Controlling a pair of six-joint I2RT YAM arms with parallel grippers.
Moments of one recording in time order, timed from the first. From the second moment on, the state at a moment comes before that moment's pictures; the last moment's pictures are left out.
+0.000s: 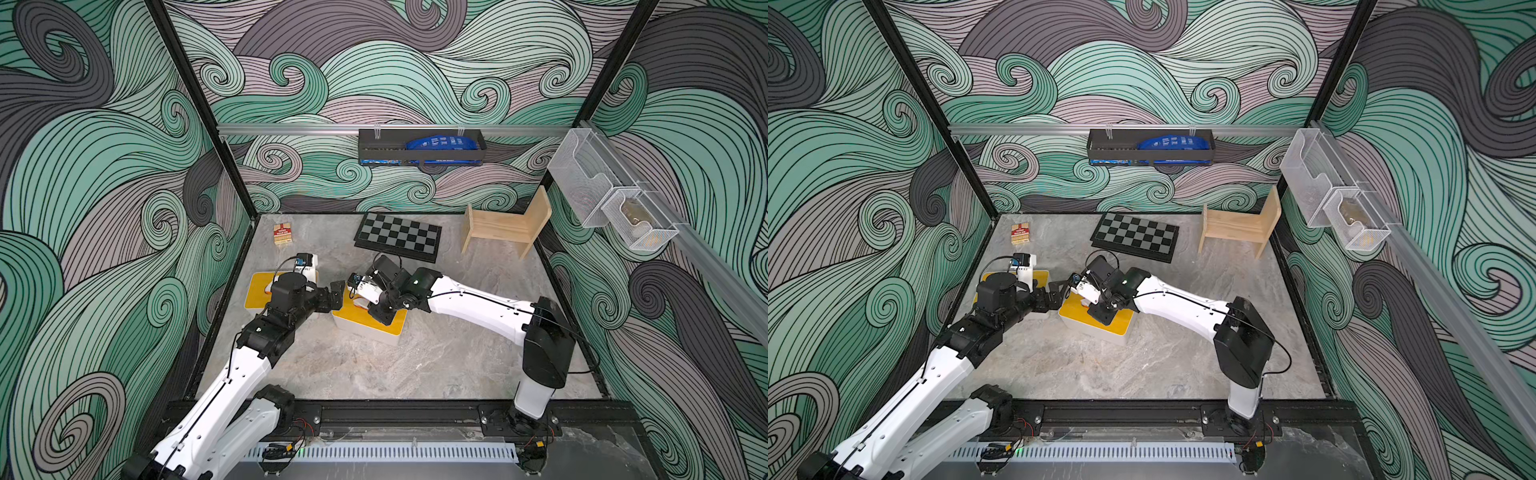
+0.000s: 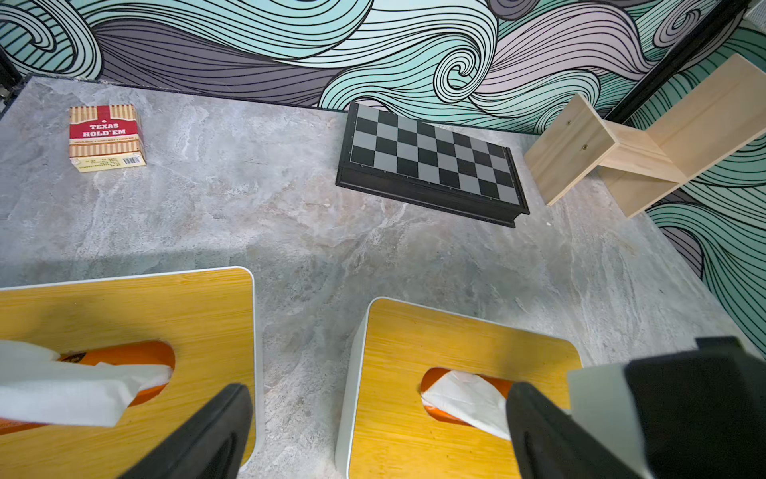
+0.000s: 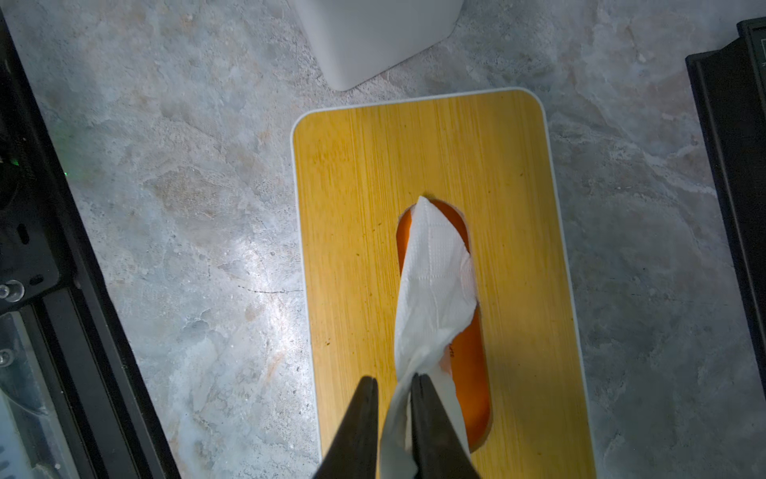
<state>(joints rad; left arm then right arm) -0.35 0.81 0.67 -0.35 -0.03 -0.29 0.96 1.78 1.48 -0.75 -0.04 -0.15</state>
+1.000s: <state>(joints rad) -0.35 0.75 0.64 -0.34 -0.09 -0.29 0.83 1.95 1.76 -0.88 -0.22 0.31</state>
